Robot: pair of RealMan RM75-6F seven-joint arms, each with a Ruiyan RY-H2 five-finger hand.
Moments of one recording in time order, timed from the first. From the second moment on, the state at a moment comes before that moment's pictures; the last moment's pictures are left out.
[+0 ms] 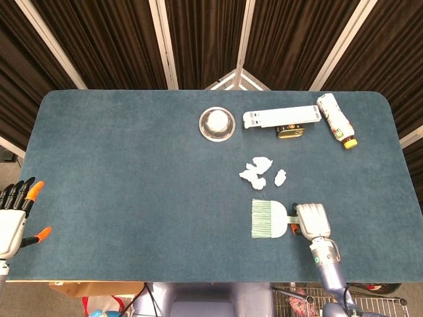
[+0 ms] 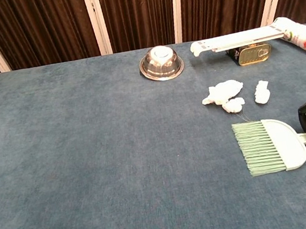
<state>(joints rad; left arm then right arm) -0.10 -1.14 -0.04 -1.61 1.52 1.49 0.11 0.36 -1.59 0.12 -1.42 -1.16 1.14 -0.51</state>
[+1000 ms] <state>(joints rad) -0.11 -1.11 -0.03 -1.64 1.49 1.44 0.06 0.66 -1.50 0.32 -1.63 -0.88 1.11 -0.94</state>
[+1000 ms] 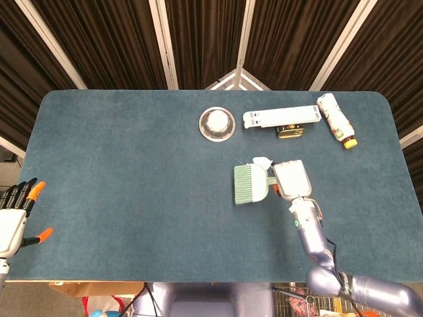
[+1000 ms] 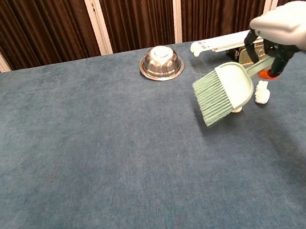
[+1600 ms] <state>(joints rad) -0.12 -1.10 -0.04 -1.64 1.48 1.42 0.02 0.76 -1.52 0.28 -1.40 -0.72 1.10 -1.02</state>
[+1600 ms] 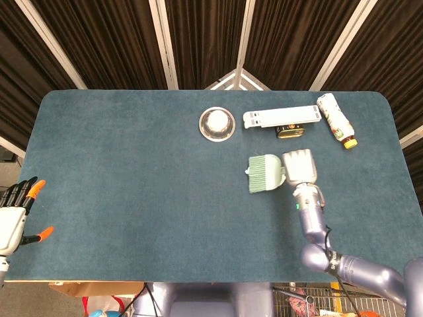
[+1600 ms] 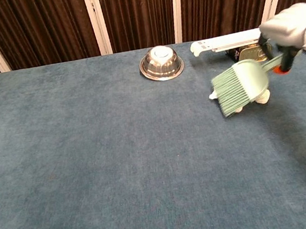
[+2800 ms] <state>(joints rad) -0.13 -1.10 -0.04 -1.64 1.48 1.42 0.02 0.83 -1.46 0.22 -1.64 -0.74 1.20 -1.14</state>
